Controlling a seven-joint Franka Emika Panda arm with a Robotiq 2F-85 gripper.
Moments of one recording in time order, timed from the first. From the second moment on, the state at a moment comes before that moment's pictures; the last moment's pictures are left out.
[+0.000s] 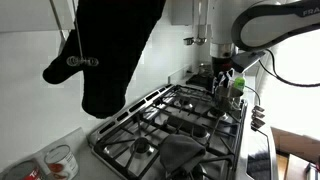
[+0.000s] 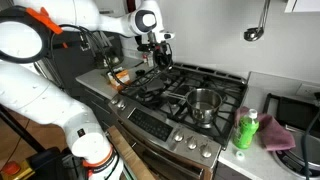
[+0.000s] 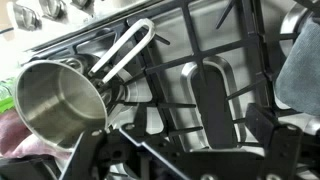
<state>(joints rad) -0.03 -0.32 0.18 -2.15 -0.16 1.84 0.30</state>
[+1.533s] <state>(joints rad) -0.11 -0.32 -0.07 -2.15 -0.20 1.86 0.09</state>
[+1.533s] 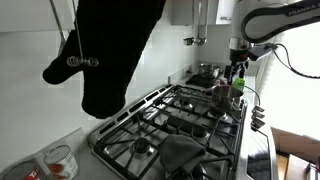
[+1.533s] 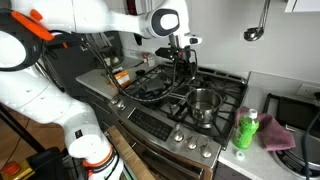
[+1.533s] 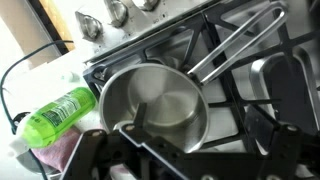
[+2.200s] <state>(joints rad) -0.19 -0.28 -0.37 -2.14 -0.09 1.86 -0.49</state>
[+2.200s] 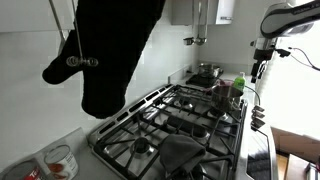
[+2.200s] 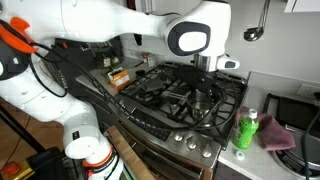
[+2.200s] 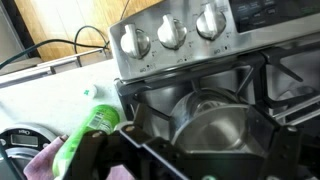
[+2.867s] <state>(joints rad) -0.26 -0.17 -0.45 -2.12 -0.09 1.87 -0.63</state>
